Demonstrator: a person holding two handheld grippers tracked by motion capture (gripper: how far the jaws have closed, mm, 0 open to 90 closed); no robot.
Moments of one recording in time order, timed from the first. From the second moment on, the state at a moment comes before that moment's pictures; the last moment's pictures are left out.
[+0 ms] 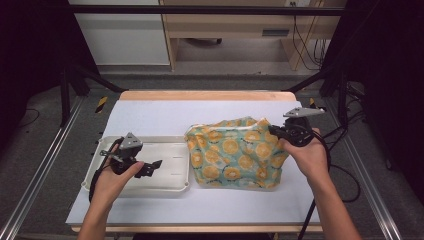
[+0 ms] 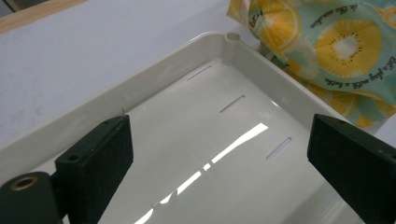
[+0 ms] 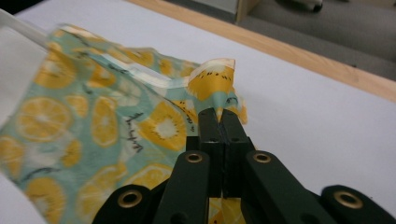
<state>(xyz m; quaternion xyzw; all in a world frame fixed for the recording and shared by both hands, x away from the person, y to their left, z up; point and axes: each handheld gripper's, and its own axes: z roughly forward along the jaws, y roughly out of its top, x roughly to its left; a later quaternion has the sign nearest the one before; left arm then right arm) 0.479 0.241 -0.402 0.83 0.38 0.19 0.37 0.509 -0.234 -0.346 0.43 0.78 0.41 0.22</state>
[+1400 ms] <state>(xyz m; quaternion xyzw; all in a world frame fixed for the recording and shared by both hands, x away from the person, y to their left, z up) 0.541 0.093 -0.387 0.90 0.20 0.18 0.33 0.376 -0.268 -0.436 0.38 0.74 0.52 0.19</state>
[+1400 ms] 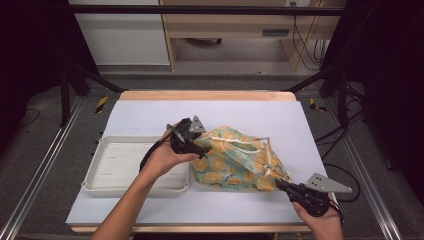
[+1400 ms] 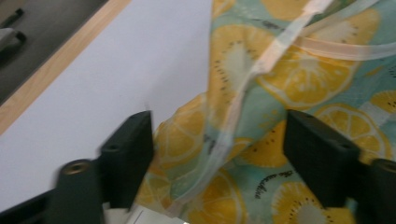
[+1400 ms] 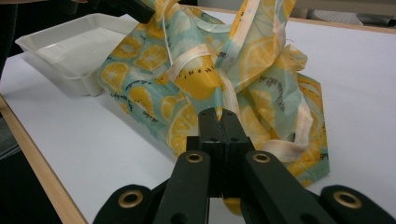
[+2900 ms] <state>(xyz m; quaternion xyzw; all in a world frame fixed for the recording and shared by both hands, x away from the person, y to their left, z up) 0.431 0.135 -0.410 0.89 0.19 0.18 0.36 0.458 -0.204 -0.360 0.37 0.82 0.39 0.20</state>
